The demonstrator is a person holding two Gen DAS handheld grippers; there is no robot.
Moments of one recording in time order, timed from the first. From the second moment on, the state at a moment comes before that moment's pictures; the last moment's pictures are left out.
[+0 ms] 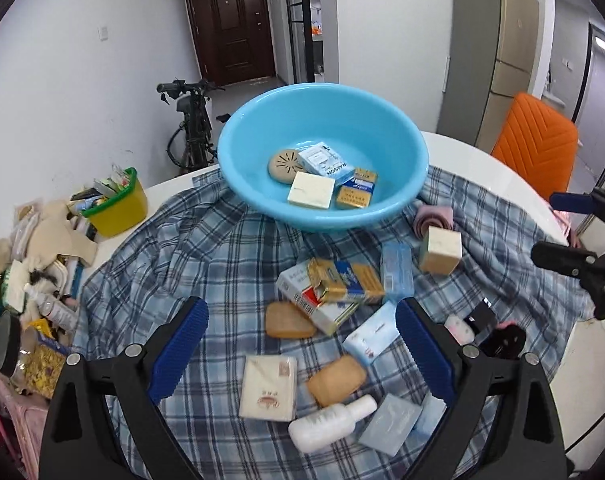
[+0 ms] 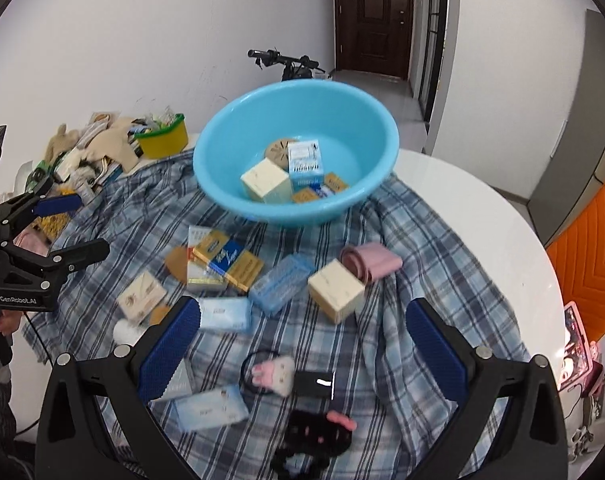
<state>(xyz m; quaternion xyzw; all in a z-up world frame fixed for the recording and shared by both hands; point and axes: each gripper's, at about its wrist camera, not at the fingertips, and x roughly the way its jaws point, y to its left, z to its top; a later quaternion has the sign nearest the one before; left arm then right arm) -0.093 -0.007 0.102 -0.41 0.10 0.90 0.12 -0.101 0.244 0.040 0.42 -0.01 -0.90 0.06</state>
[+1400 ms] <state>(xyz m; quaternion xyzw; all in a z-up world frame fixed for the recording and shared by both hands) -0.065 -0.009 -0.038 -0.53 0.10 0.83 0.12 -0.056 0.236 -0.041 0.51 -0.01 -0.85 0.08</state>
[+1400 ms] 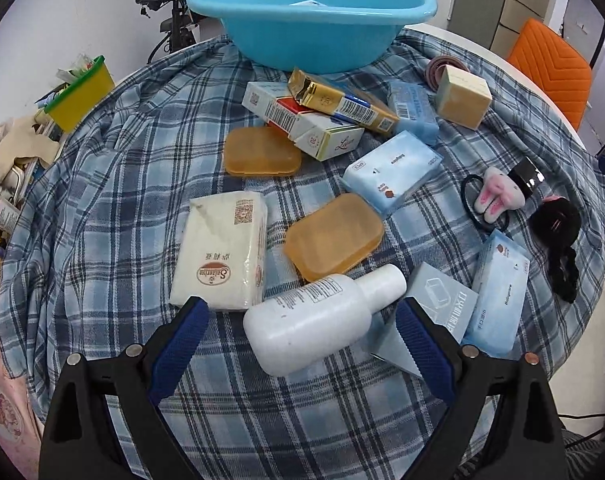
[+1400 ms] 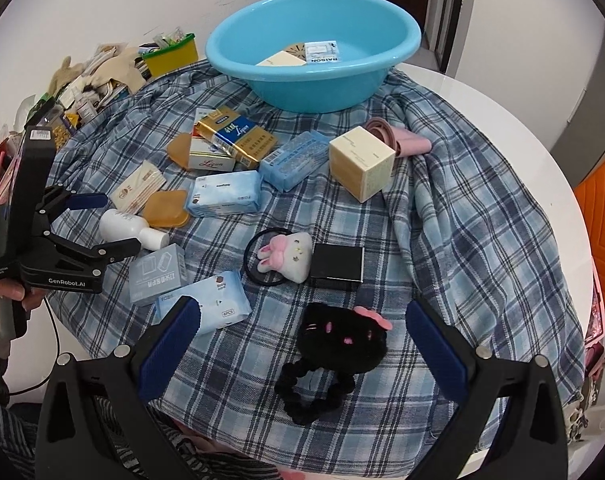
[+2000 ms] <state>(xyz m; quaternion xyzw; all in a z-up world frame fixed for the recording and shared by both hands) -0.039 0.011 -0.038 -0.54 0.13 0.81 0.17 -0.055 0.228 -0.043 0.51 0.00 -0.85 0.10</state>
